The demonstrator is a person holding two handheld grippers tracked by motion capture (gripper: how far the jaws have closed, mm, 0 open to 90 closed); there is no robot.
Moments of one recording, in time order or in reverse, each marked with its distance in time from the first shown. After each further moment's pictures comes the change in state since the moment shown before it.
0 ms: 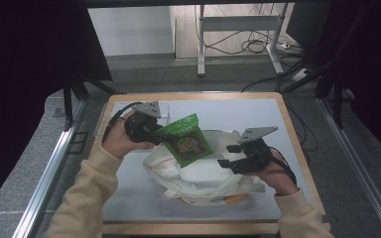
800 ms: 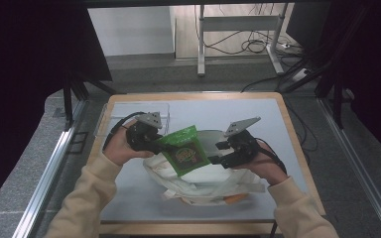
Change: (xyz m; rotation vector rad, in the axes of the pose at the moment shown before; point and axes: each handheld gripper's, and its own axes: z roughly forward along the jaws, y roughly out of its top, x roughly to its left) left arm -0.001 -0.023 0.017 0.054 -0.031 -0.012; right arm -0.001 0.026 0.022 0.072 0.058 -0.048
